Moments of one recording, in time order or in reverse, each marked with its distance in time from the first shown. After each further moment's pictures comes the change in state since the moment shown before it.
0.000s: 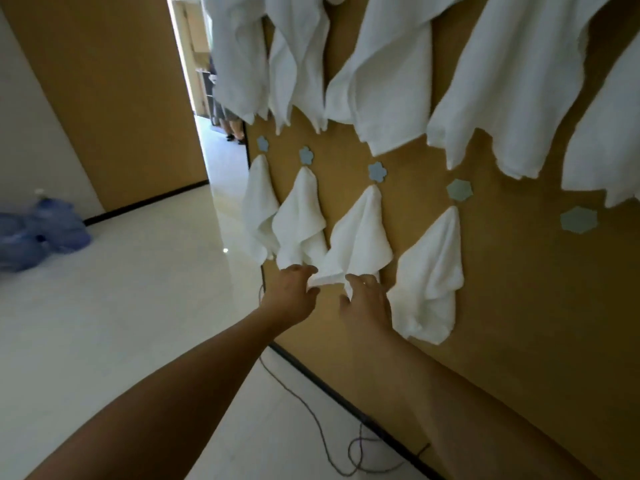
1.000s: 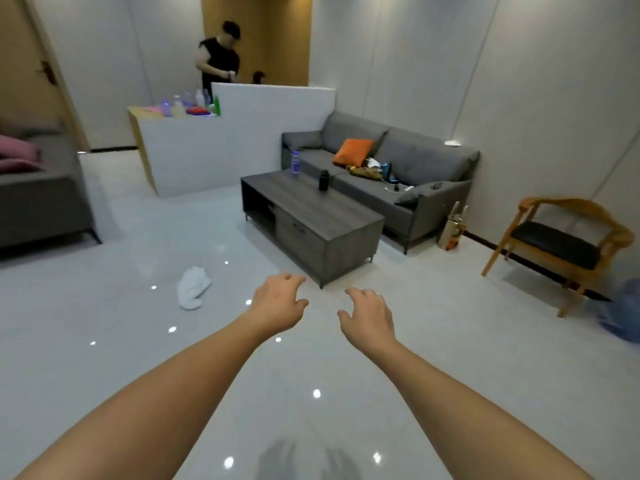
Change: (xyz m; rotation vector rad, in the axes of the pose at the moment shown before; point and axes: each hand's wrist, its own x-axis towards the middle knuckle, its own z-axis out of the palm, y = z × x) left_hand -0.899 -0.338 -0.367 0.330 0.731 -1.651; right_hand -0.685 -0.697 0.260 0.170 -0.894 -1.562
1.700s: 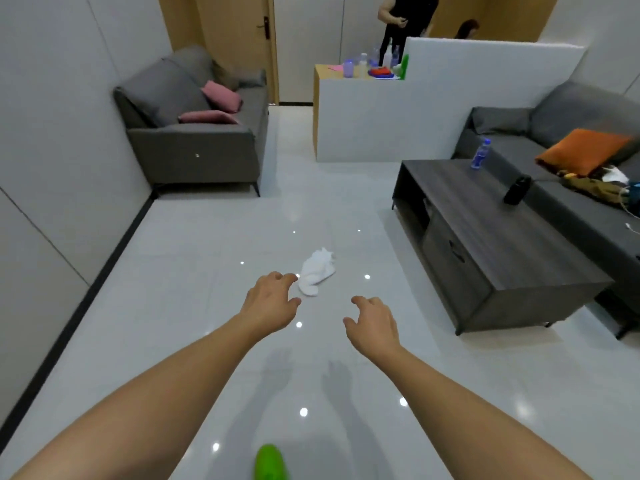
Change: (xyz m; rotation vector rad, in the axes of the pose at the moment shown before) left_hand 0.184 -0.330 -0.061 -0.003 0.080 -0.645; right_hand 0.319 -0.248 0.223 0.047 -0.460 -0.422
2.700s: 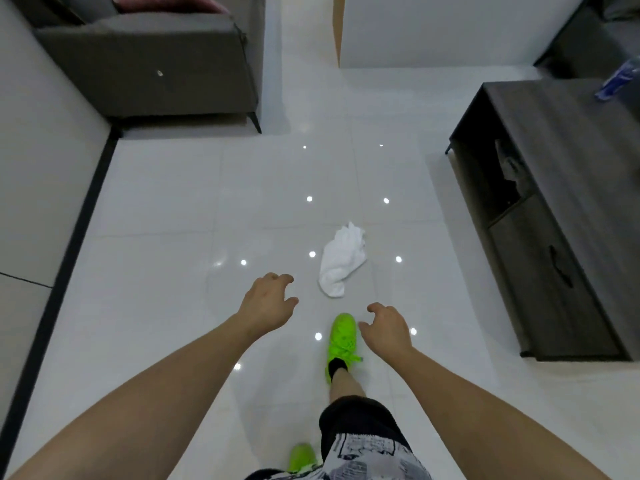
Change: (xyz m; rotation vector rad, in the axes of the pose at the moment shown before) left_hand 0.490 -0.189 0.057 -0.057 -0.333 -0.208; right_hand 0.494 -0.051 0.141 0.039 -0.374 0.282
